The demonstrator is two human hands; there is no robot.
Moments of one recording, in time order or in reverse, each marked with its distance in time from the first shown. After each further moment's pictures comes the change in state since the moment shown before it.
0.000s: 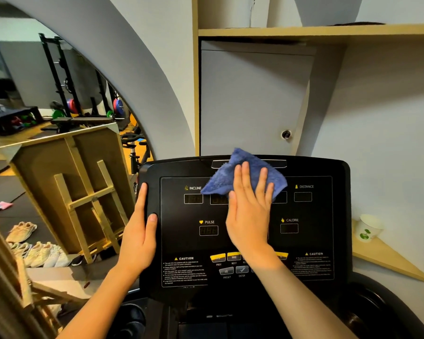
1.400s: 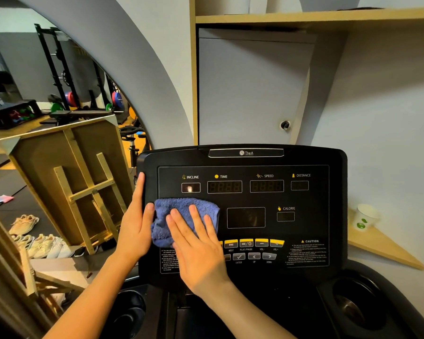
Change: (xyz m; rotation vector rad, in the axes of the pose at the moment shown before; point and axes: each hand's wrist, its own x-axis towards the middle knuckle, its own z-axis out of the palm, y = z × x) left_hand 0.003 -0.010 0.002 0.011 0.012 0.028; right_hand -0.100 -0.060 0.032 -0.046 -0.278 -0.415
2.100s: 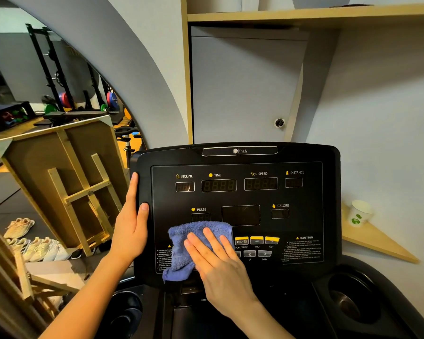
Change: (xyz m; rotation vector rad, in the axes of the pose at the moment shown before) left_hand -0.003 0.005 -0.002 0.031 -0.005 0.005; right_hand -0.061 0.040 0.001 0.024 -0.120 -0.032
